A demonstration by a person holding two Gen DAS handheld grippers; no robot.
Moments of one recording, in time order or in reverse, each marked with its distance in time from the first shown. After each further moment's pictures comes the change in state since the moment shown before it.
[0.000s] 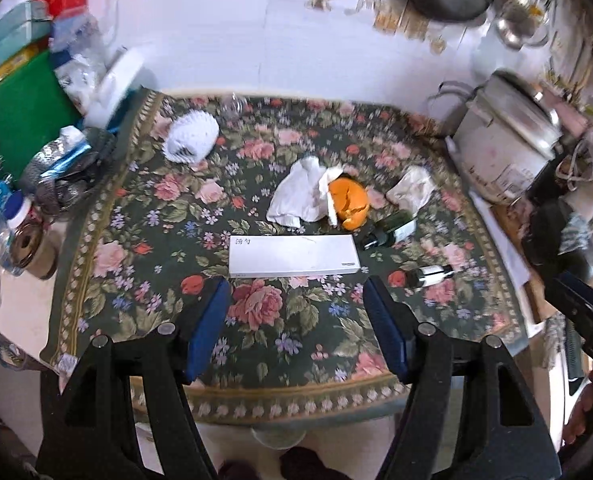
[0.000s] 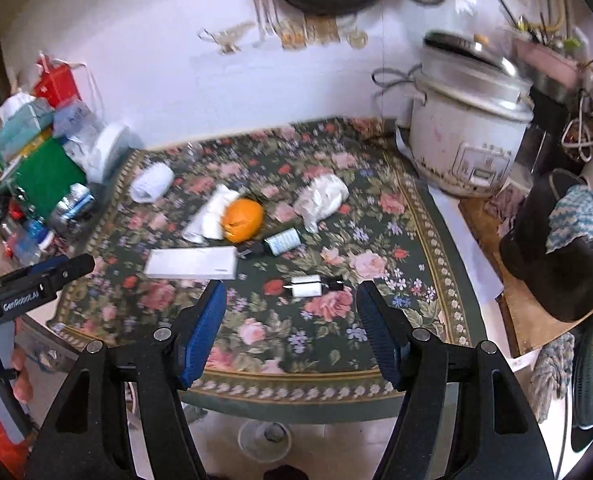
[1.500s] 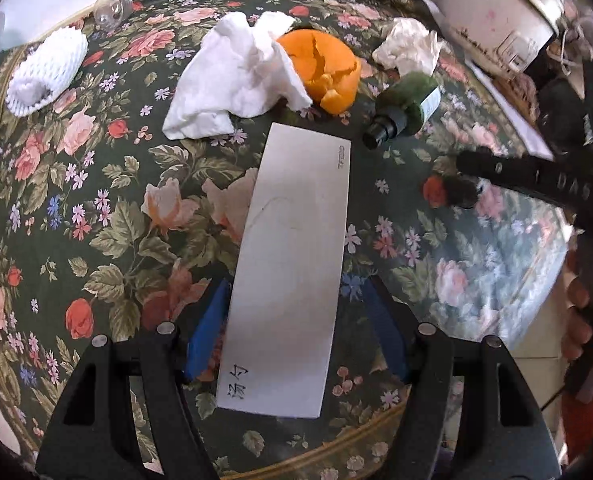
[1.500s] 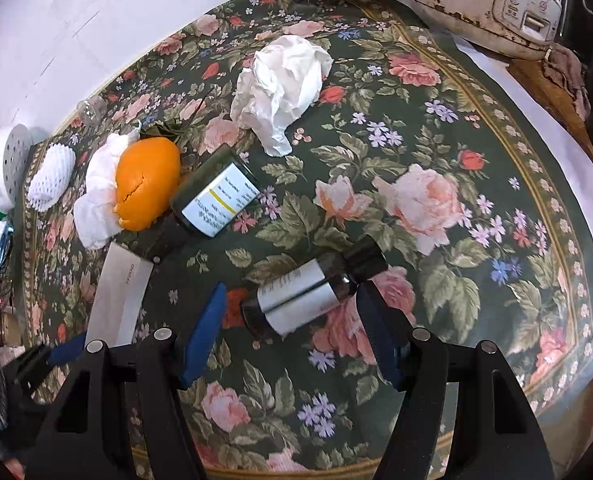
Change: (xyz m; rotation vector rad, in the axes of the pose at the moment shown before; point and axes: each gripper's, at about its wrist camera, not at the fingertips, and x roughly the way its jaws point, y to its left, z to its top) left arm 0.156 -0.023 -0.022 0.261 0.338 -0.144; right arm 0.189 -0.025 0.005 0.301 0.318 -0.026
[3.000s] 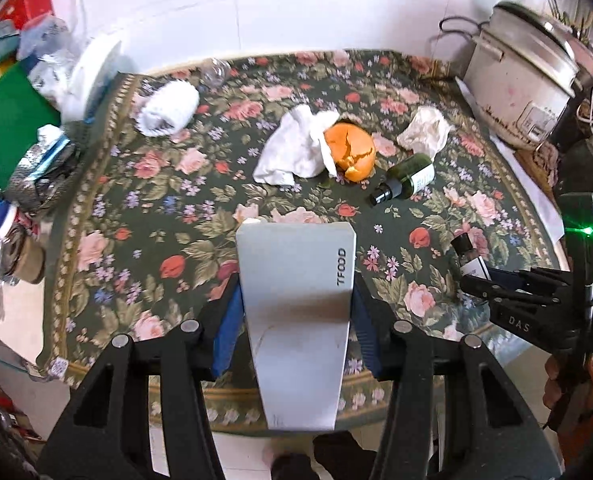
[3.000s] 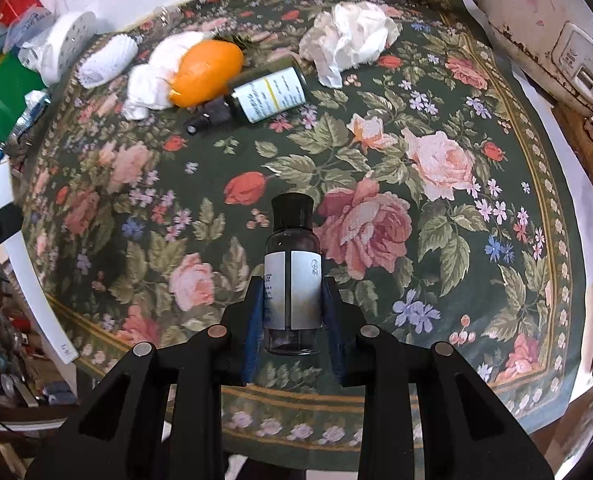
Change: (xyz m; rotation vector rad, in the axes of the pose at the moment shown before) left arm -0.107 -0.024 -0.038 -0.180 -0.239 0.219; right arm -0.016 -0.001 -0.048 -0.354 0.080 0.044
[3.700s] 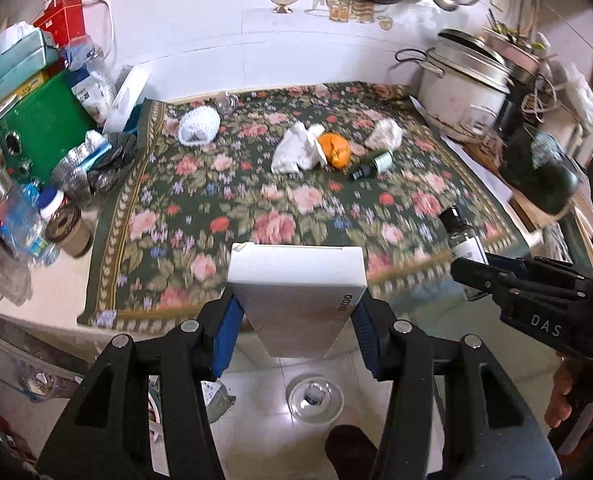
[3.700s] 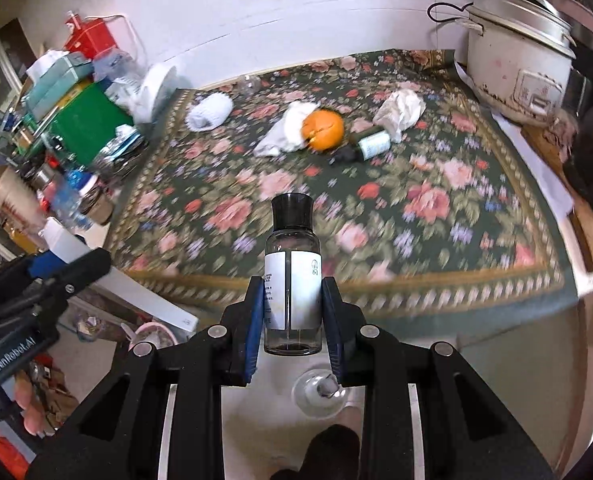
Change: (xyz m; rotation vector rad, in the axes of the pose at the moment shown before) left arm -0.116 0.041 -0.102 0.080 -0.131 -0.074; right arm -0.115 0.109 -0.096 0.045 -0.255 0.070
